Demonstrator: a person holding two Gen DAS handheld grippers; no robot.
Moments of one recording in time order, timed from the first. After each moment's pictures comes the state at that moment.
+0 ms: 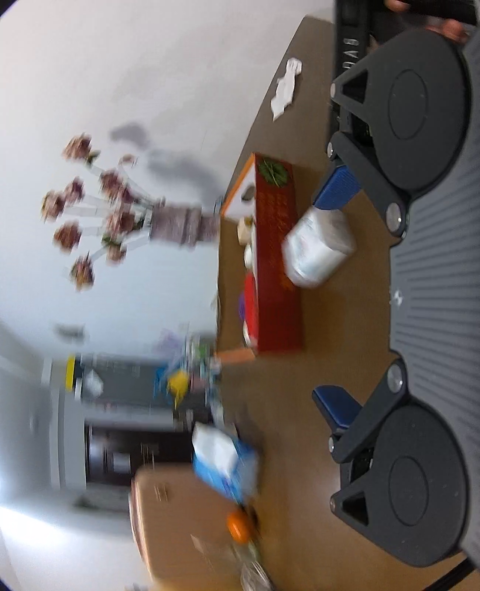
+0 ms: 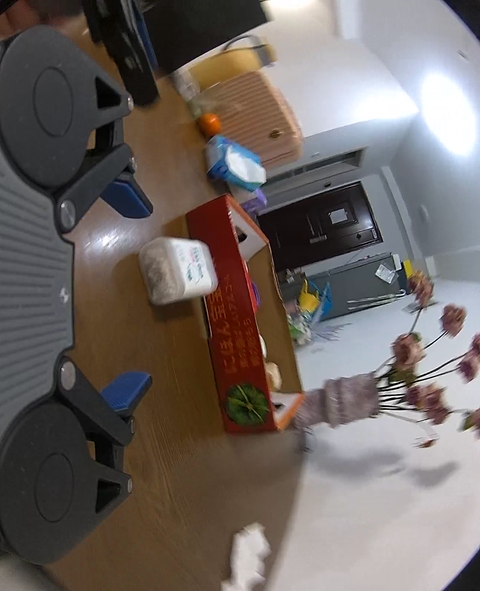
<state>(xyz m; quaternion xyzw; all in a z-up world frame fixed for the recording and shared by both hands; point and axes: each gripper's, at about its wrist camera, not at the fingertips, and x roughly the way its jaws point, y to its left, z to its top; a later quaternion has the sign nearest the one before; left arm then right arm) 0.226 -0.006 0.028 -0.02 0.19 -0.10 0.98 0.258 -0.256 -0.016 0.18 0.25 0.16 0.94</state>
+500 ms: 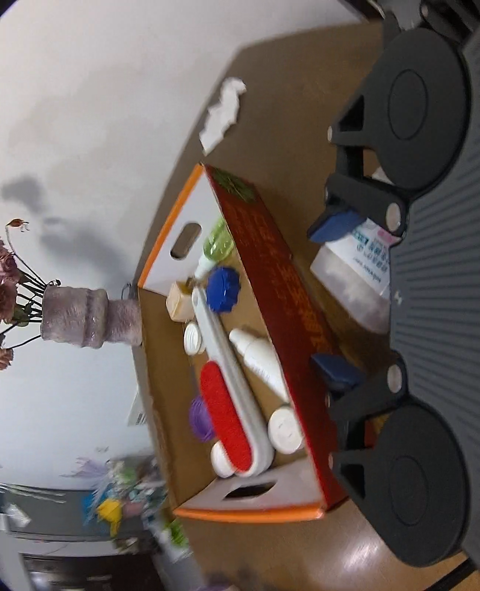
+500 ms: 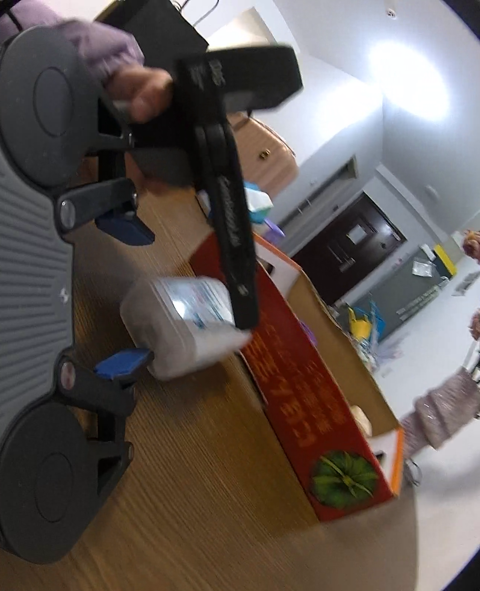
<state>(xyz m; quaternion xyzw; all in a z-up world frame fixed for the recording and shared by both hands) 0.432 -0.033 -0.007 0.02 0.34 -0.29 0.90 0.339 -0.224 -0.055 0.30 0.32 0.25 0.87</state>
